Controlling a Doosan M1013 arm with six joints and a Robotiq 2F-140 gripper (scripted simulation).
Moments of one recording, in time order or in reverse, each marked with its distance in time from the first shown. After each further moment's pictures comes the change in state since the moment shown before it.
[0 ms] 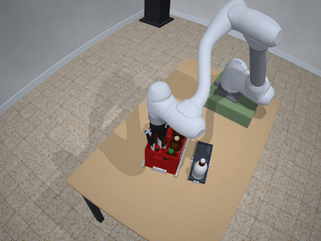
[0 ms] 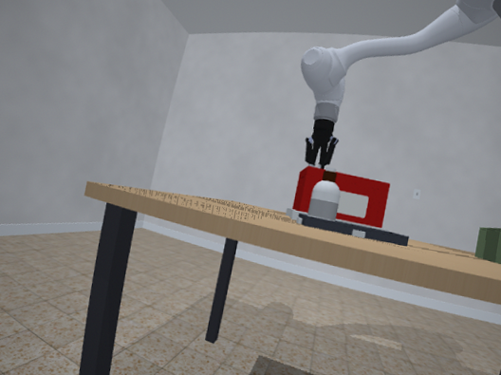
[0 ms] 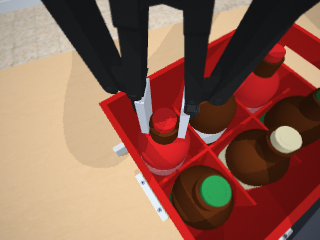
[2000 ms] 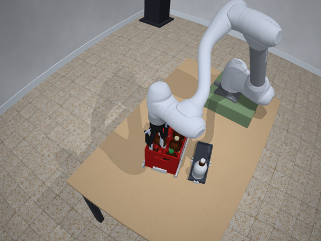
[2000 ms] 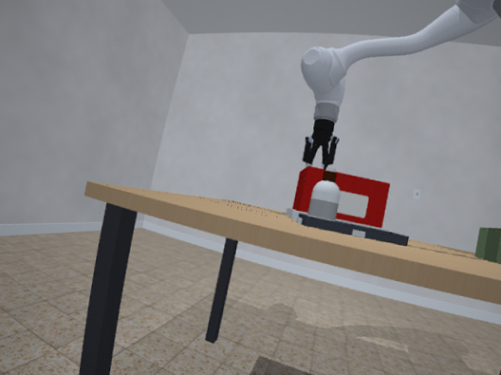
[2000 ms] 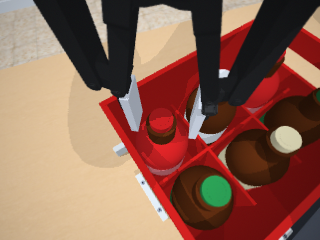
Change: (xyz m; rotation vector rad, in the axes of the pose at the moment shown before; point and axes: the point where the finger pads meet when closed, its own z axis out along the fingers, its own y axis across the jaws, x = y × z) arm 0.000 0.000 0.000 0.000 0.000 0.000
